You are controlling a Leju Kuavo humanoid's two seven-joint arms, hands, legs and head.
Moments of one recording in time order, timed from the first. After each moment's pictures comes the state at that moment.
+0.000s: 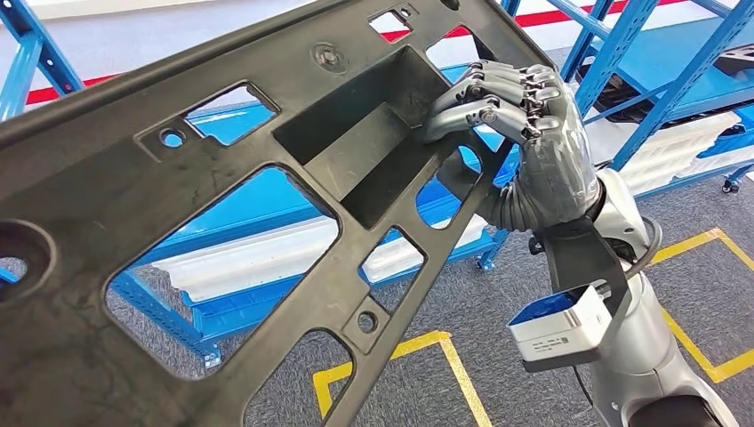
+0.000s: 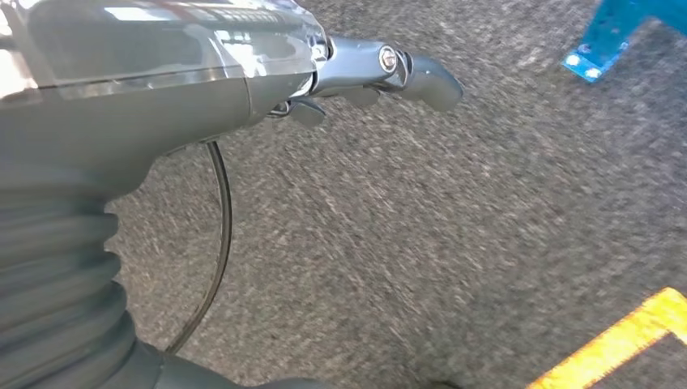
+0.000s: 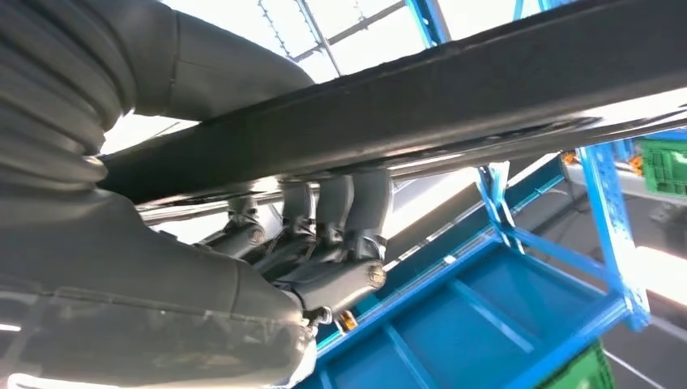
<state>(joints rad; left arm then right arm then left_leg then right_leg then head) -0.13 -0.13 0.71 -0.19 -1.20 -0.11 -0.24 -0.65 -0.20 0.43 -1.70 0.32 -0.01 -0.39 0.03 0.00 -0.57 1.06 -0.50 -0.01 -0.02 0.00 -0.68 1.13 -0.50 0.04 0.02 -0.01</state>
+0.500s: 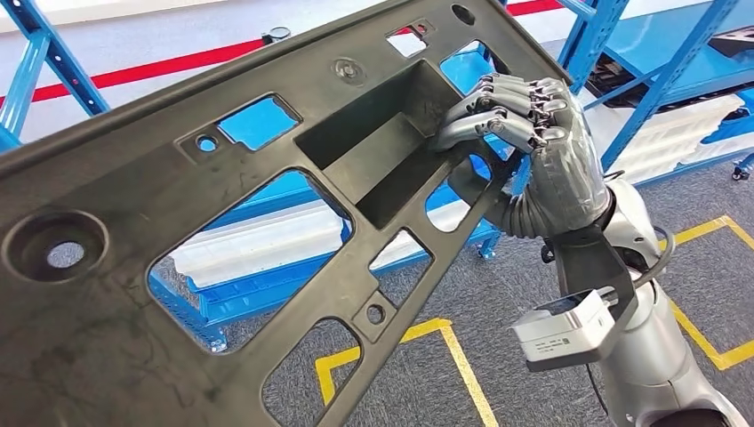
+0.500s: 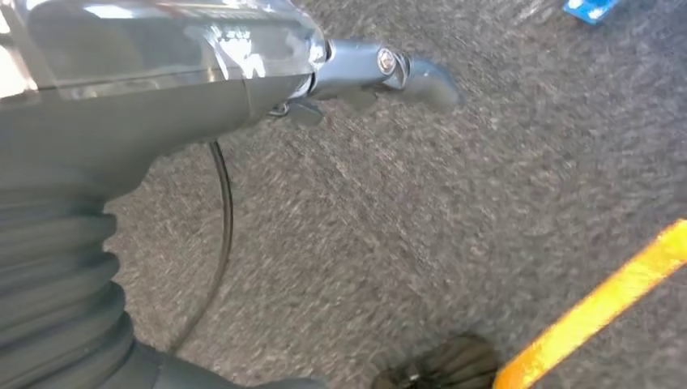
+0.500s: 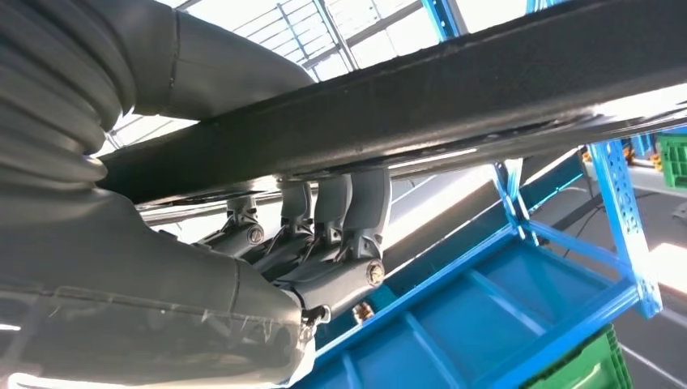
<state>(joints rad) -0.12 -0.15 0.70 -0.19 -1.21 -0.14 -0.25 -0.63 -0.22 0.44 -1.70 0.33 -0.01 -0.37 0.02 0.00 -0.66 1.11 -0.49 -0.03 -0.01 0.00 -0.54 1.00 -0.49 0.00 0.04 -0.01</state>
